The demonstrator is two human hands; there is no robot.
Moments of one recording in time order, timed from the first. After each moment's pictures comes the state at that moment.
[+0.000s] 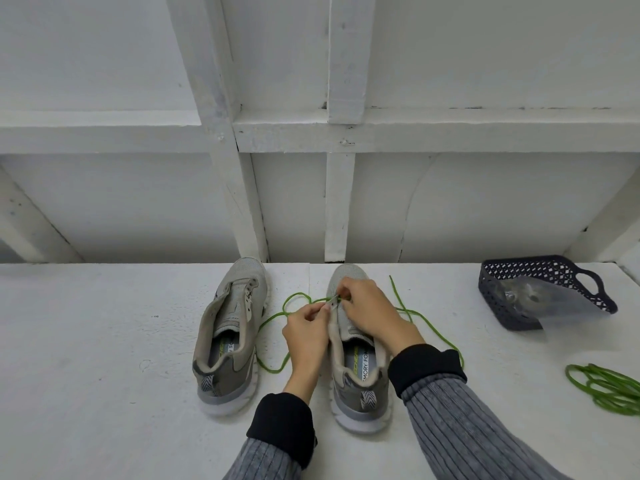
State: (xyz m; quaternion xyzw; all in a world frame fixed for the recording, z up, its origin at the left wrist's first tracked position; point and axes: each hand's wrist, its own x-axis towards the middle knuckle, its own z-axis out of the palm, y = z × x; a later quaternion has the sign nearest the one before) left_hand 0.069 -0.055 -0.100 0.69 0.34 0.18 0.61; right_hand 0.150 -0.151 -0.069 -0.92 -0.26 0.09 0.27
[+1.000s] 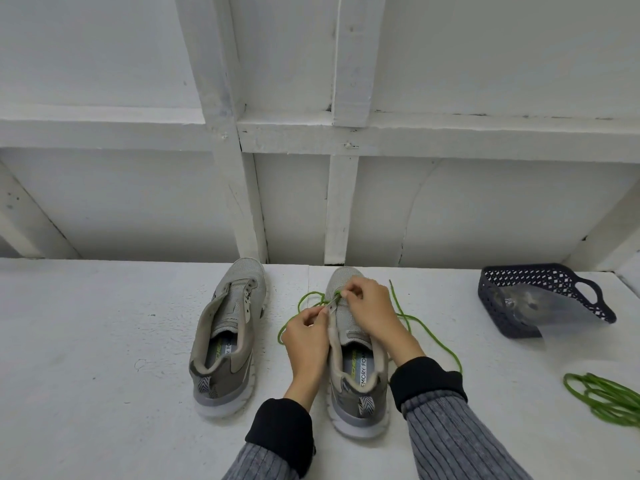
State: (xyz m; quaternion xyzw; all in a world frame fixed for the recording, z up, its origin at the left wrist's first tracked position) left_hand 0.065 -0.062 -0.101 0.66 0.35 0.21 0.63; right_hand 0.150 -0.150 -0.070 -0.89 -0.16 0.07 0.42
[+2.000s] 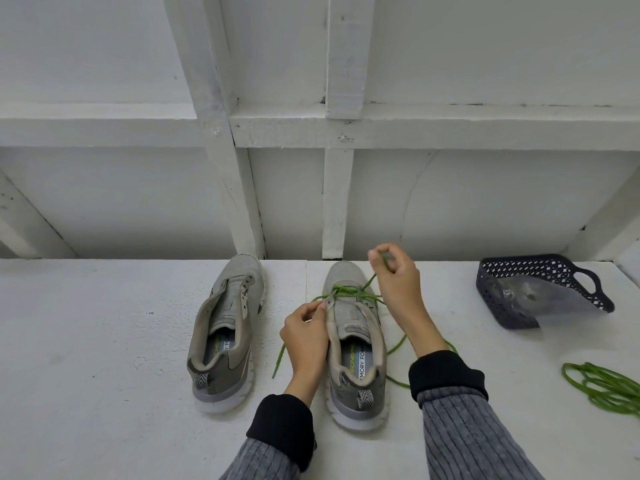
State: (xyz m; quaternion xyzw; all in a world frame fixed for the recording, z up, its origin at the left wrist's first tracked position) left_hand 0.064 -0.066 -0.099 0.65 0.36 0.21 0.64; right_hand 0.147 -0.179 -0.034 -0.79 -0.11 -0.03 0.60
